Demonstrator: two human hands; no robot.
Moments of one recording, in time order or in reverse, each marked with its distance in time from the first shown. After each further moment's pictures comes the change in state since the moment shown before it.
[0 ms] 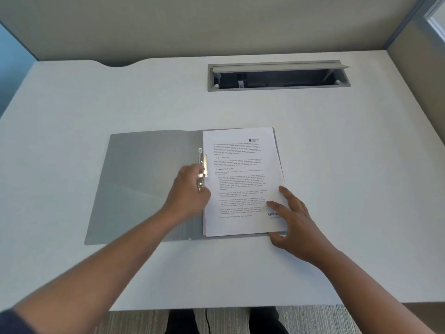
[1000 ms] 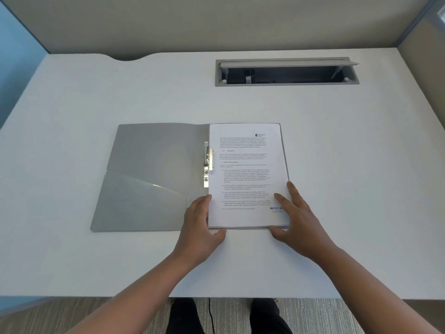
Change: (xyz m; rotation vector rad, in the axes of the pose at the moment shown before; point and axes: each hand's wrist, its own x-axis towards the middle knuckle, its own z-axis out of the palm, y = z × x) left_hand -0.094 -0.030 0.047 -0.135 -0.061 -0.069; right_hand -0.003 -0.011 0.004 -0.036 -0.005 0.082
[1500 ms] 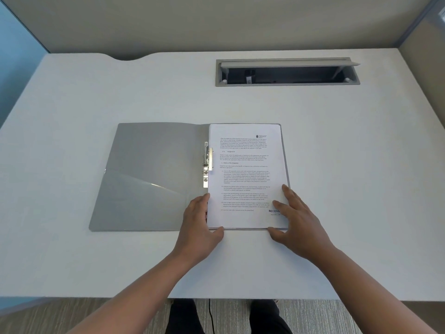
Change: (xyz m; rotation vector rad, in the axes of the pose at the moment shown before) left_hand 0.006 -0.003 0.000 0.009 -0.002 -0.038; right_hand 0.002 -0.004 0.001 -0.101 0.028 -0.040
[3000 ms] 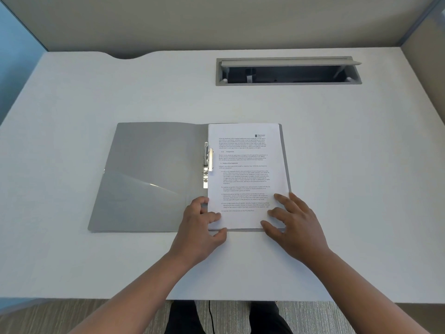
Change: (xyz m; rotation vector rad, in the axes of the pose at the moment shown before) left_hand -0.002 0.007 -0.005 0.142 0.021 0.088; right_hand 0.000 -0.008 0.007 -0.080 0.078 -0.019
